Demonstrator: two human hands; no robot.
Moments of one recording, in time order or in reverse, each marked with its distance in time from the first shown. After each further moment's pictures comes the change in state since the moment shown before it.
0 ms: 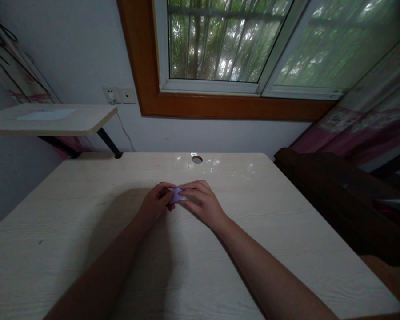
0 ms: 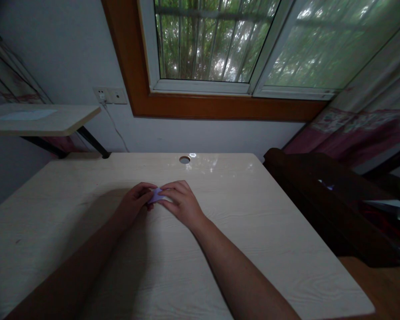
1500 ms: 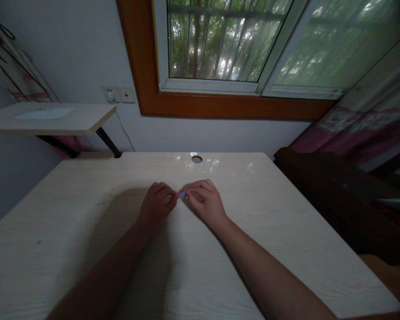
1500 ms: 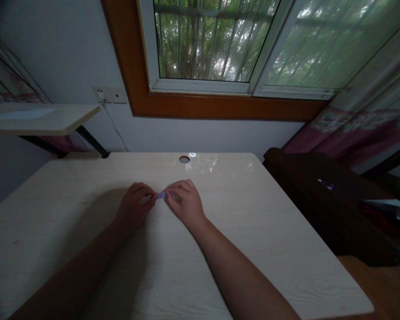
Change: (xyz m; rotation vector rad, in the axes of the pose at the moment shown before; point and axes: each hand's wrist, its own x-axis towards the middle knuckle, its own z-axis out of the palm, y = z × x) left_hand -0.001 -0.003 0.001 0.859 0.132 0.581; right_hand -0.002 -0.001 0.000 -0.090 0.116 0.122
